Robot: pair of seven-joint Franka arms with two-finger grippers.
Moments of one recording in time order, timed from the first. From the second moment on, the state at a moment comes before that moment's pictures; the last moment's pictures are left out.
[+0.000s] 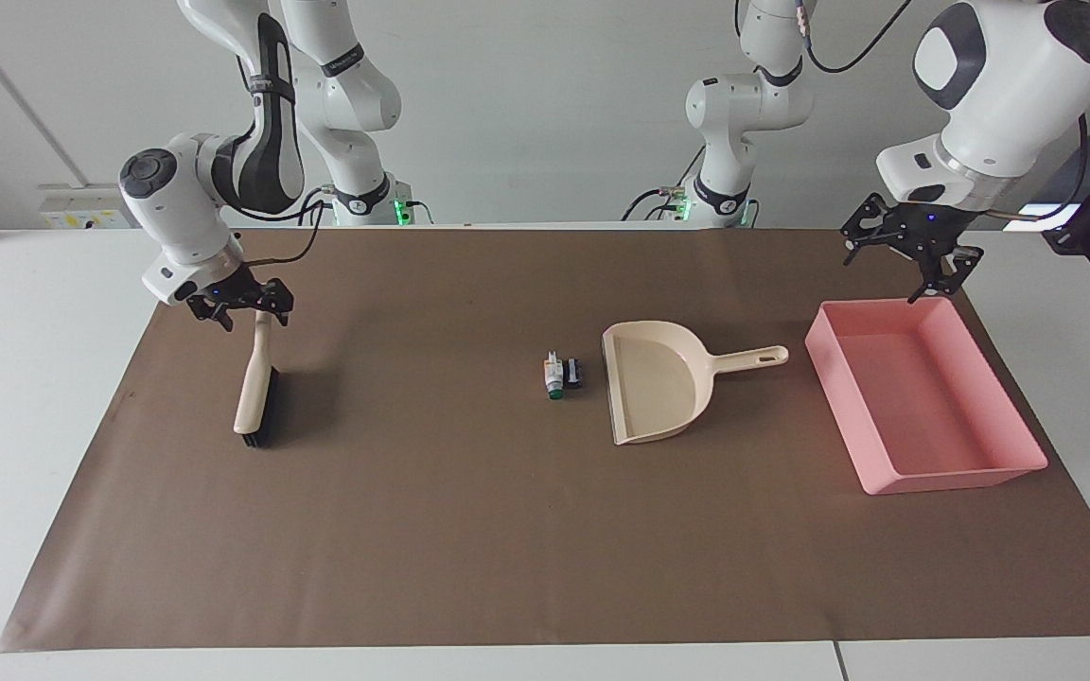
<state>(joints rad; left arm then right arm) -0.05 -0.01 -0.04 -1.70 -0.02 1.66 0.96 -0.17 -0.16 -0.06 -2.46 -0.02 2.26 -0.31</state>
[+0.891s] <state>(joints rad) -0.25 0.07 -0.04 -2.04 0.13 2.10 1.12 -0.17 -0.14 -0.05 -2.47 -0.02 2.26 -0.31</state>
